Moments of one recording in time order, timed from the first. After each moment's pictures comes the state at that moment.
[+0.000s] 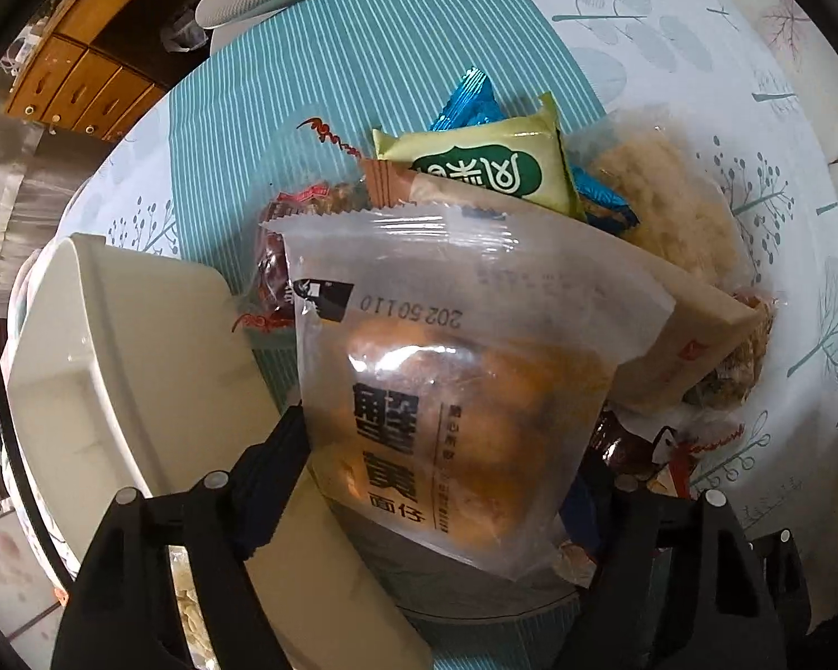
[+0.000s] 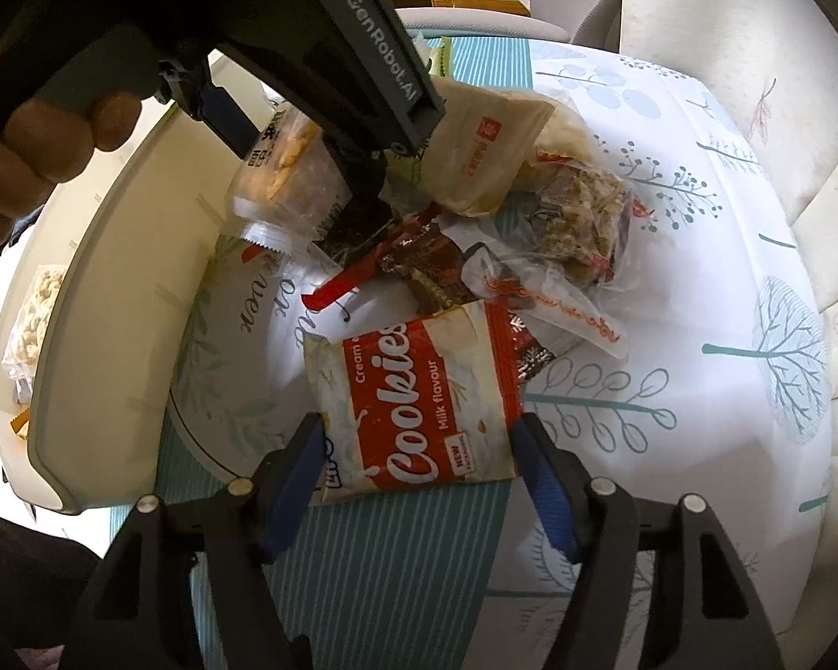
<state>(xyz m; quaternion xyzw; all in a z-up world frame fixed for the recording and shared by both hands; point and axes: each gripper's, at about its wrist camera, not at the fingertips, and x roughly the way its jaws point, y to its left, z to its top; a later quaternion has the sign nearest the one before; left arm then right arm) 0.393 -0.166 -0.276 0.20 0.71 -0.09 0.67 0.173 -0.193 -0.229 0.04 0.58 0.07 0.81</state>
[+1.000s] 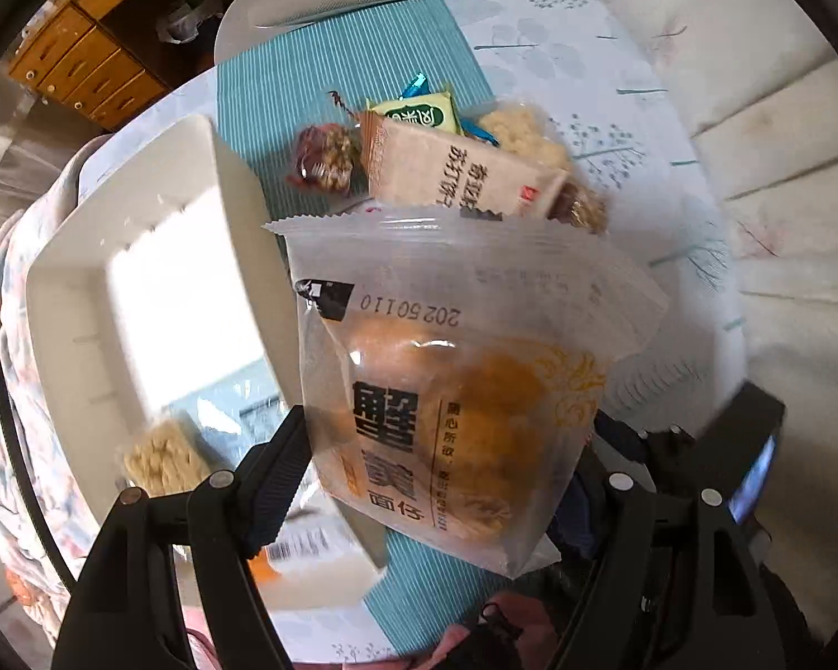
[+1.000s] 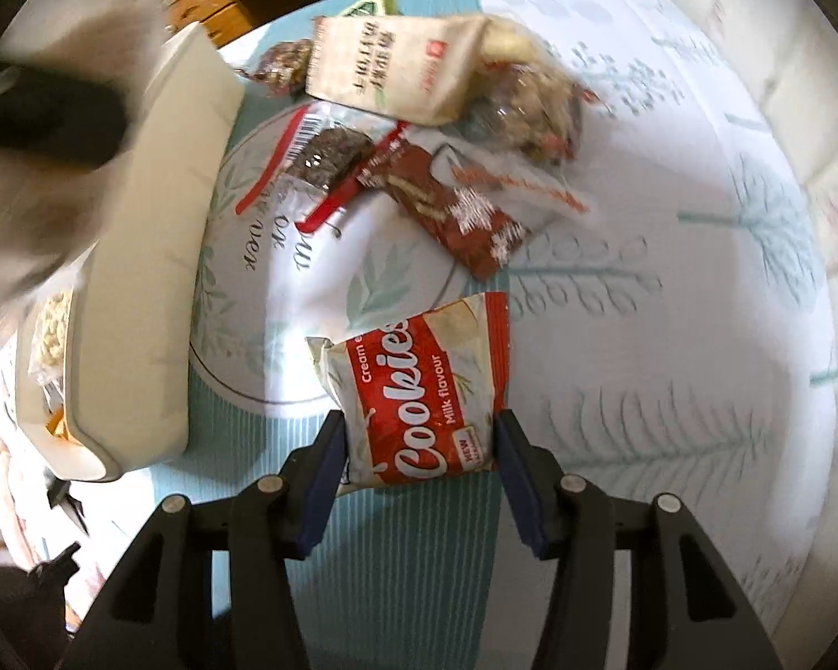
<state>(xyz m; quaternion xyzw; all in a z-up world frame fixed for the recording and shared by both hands) 0.300 -0.131 -0.168 0.13 0.71 -0.14 0.68 0.149 -0.206 -0.220 0.13 0.65 0.03 0.75</state>
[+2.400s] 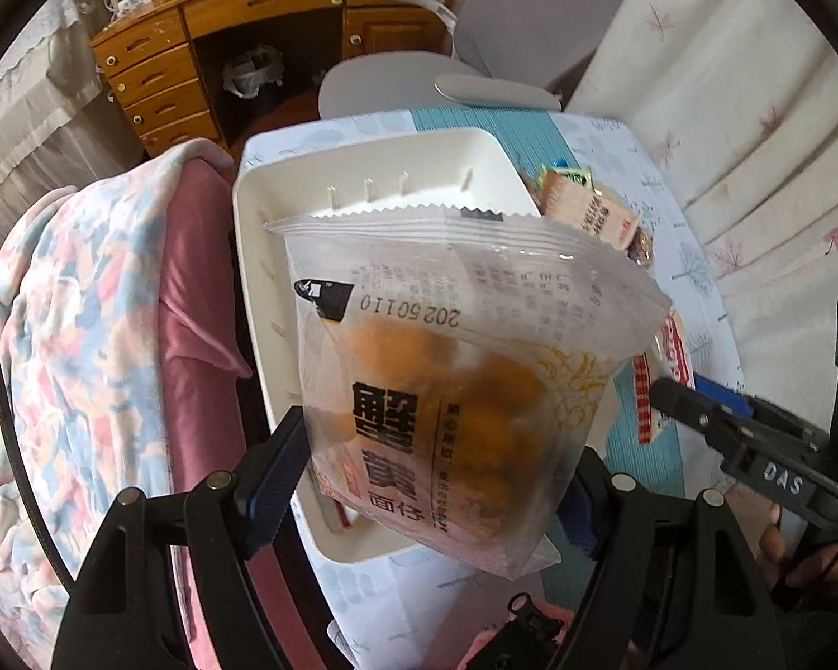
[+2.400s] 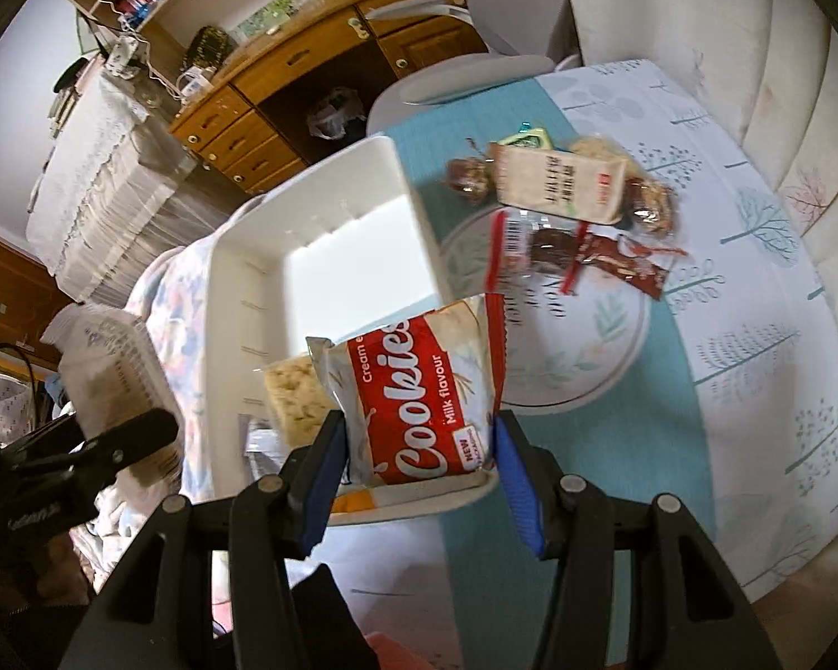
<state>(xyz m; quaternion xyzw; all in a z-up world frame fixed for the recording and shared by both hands) 0.252 0.127 -0.103 0.04 0.59 -0.18 0.79 0.133 -0.063 -0.088 0.23 0.56 -0.01 0.80</state>
